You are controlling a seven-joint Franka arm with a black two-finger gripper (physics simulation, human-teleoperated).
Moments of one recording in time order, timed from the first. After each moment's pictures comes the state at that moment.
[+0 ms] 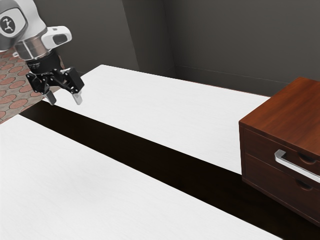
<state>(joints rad) -0.20 0.01 0.58 -1.42 -0.05 1.51 0.05</state>
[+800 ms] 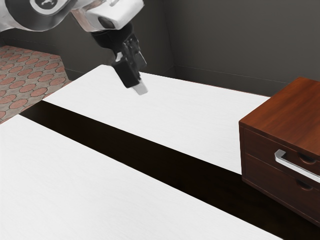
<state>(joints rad) -0.45 0.03 0.34 -1.25 -0.03 1.57 0.84</state>
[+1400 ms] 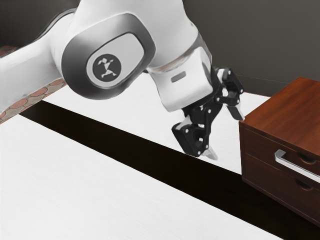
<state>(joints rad) -0.47 -0.04 0.02 -1.50 -0.07 1.82 1.23</state>
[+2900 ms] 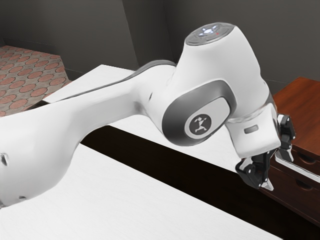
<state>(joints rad) -0.41 0.21 -0.08 -1.47 -0.05 2.01 1.28</state>
